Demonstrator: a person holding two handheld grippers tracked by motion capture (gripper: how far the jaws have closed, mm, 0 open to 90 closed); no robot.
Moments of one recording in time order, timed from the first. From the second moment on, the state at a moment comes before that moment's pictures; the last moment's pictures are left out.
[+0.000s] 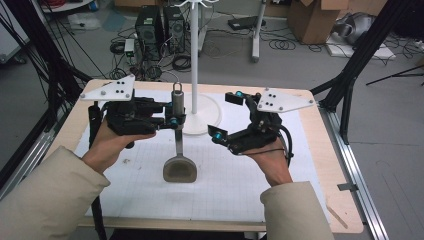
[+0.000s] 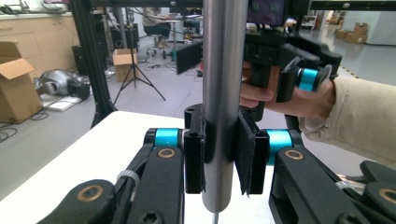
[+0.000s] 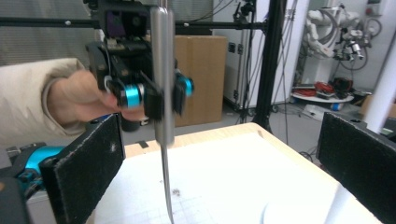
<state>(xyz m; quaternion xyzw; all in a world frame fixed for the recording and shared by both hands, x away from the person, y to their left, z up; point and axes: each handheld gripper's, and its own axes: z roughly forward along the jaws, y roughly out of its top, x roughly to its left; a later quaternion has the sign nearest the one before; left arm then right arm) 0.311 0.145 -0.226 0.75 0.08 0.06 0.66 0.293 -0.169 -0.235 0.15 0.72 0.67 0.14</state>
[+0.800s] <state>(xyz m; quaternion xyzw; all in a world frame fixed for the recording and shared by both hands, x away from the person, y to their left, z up) 0.336 0.180 -0.219 0.74 0.12 0.10 0.65 0.288 -0.235 -0.297 0.25 0.73 0.60 0.22</state>
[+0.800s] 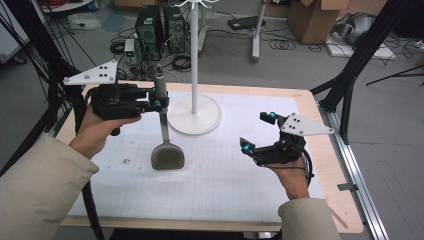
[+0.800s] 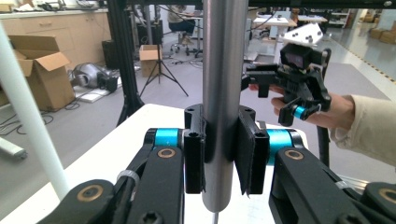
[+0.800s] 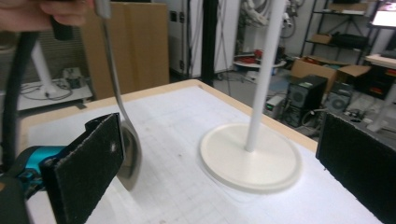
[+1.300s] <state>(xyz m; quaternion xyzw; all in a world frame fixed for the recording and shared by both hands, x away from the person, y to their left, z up) 0.342 0.187 -0.217 0.74 0.13 0.10 0.65 0.288 -0.265 -0.347 0.30 0.72 0.57 0.23</state>
